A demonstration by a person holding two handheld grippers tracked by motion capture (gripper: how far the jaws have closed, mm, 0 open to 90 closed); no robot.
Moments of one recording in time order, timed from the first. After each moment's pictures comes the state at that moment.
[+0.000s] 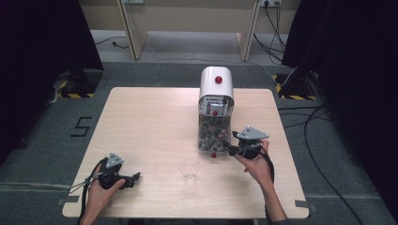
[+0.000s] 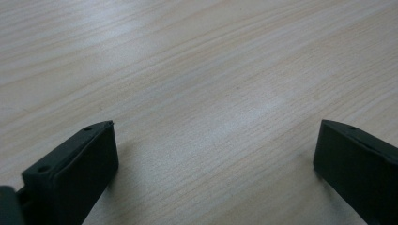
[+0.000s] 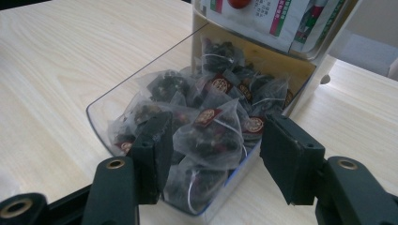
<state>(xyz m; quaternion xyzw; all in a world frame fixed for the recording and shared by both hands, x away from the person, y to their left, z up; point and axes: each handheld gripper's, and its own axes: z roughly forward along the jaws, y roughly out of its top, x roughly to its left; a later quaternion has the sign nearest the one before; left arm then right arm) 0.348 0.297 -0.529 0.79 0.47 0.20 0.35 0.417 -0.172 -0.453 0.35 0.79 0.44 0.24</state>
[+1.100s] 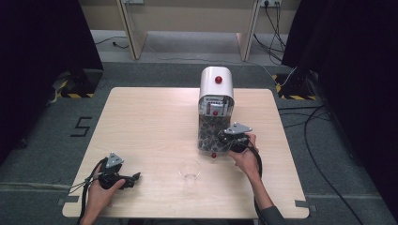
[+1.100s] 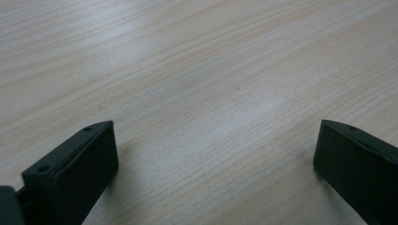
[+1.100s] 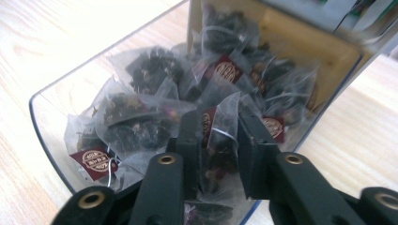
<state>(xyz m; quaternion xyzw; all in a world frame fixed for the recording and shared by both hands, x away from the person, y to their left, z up) 0.348 0.297 -0.529 0.79 0.47 0.20 0.35 0.449 -0.145 -0.473 0.34 0.82 0.39 0.24</state>
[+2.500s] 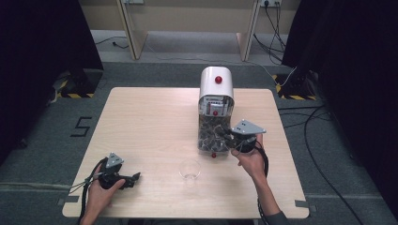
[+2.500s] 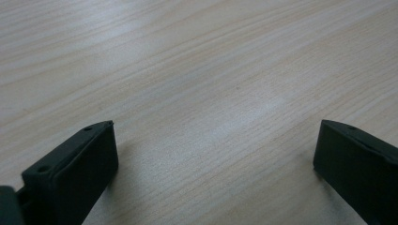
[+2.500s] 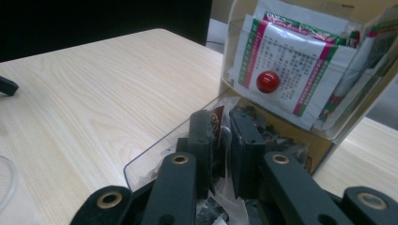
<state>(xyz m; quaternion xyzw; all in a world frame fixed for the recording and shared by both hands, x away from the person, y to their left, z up) 0.348 0.297 -0.529 0.79 0.47 0.20 0.35 0.418 -0.151 -0.423 0.30 0.77 0.50 0.25</state>
